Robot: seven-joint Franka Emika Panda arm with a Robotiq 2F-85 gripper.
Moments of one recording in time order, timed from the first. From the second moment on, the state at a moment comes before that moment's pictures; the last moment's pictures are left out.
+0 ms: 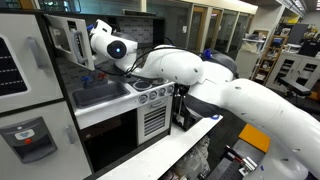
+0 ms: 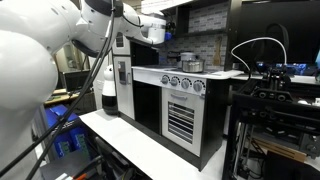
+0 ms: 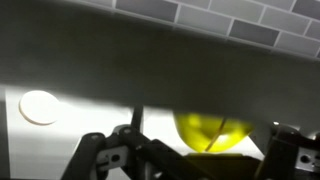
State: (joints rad) arm 0.72 1.09 -1.01 -0.73 -0.55 3.17 1.16
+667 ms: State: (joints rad) arm 0.77 1.08 -1.02 -0.80 -0.55 3.17 1.16
